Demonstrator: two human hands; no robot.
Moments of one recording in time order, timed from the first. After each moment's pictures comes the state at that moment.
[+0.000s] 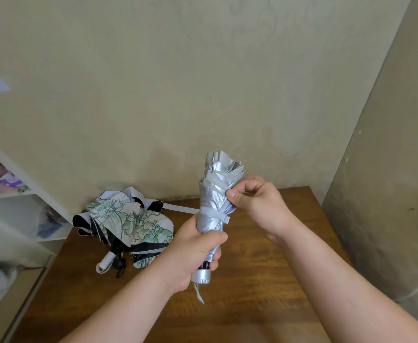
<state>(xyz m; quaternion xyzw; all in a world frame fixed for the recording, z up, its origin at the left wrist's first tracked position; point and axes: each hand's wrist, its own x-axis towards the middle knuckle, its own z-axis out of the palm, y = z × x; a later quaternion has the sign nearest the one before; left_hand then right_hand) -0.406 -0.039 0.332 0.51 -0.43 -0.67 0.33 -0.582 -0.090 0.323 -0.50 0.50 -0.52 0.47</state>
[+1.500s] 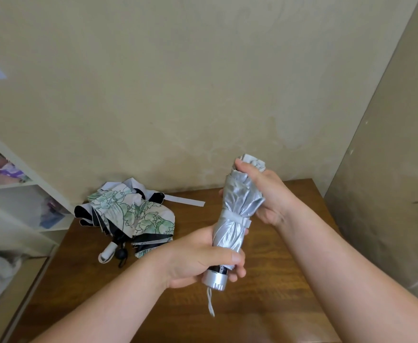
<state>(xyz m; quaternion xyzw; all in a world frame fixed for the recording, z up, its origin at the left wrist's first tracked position) -0.392 -0.031 0.344 0.39 -0.55 -0.73 0.10 -0.578 -0.096 0.351 -0.27 0.42 -0.52 0.69</state>
